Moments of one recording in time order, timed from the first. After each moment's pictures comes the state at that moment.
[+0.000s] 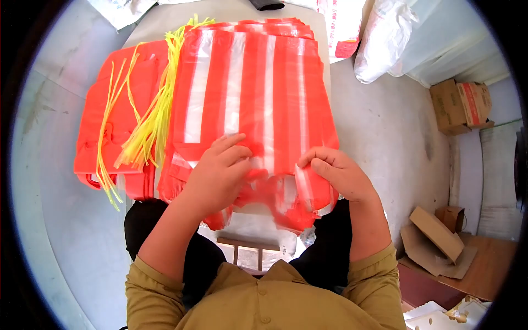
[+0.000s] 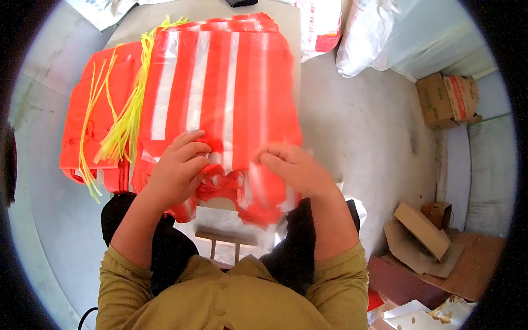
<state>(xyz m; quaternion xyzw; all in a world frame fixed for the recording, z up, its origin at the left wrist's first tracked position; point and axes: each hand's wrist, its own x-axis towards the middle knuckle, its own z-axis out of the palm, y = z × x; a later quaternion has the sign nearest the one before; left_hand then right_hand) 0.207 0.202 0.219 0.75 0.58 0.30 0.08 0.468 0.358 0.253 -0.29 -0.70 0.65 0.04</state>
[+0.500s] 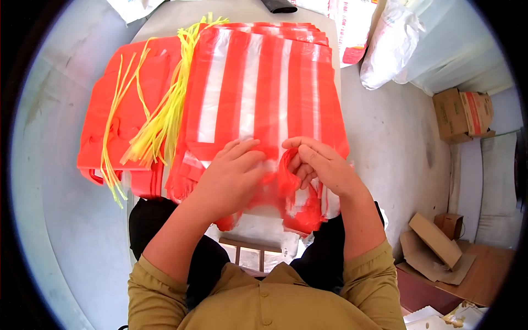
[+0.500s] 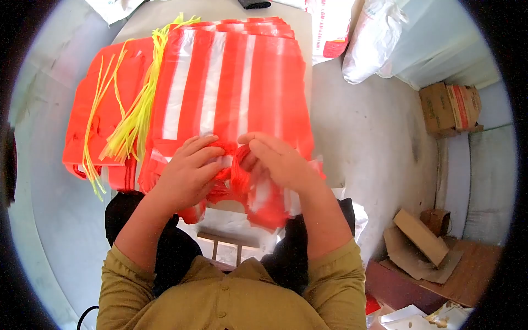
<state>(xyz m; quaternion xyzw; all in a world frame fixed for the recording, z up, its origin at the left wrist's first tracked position) 0.207 0.196 0.217 0.76 0.58 0.30 0.05 0.415 0.345 0.253 -0.33 -0.62 0.71 0.04</state>
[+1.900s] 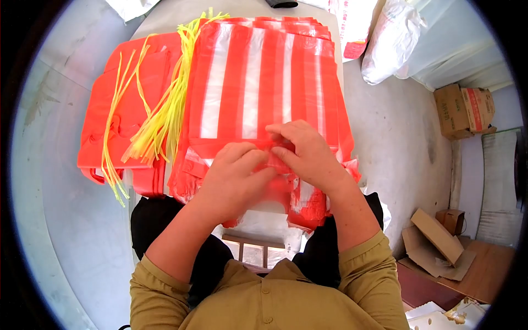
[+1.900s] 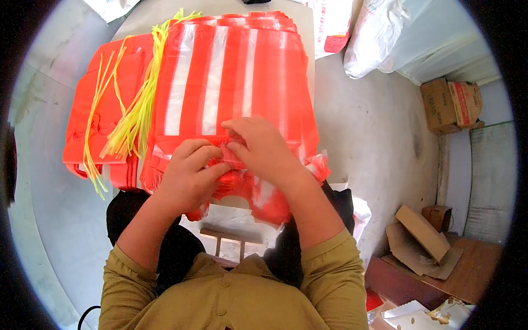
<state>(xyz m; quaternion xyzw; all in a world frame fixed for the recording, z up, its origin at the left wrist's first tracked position) 0.210 0.188 0.223 0.76 0.56 0.34 0.00 0.373 0.333 0.238 -0.23 -0.88 0.38 0.16</state>
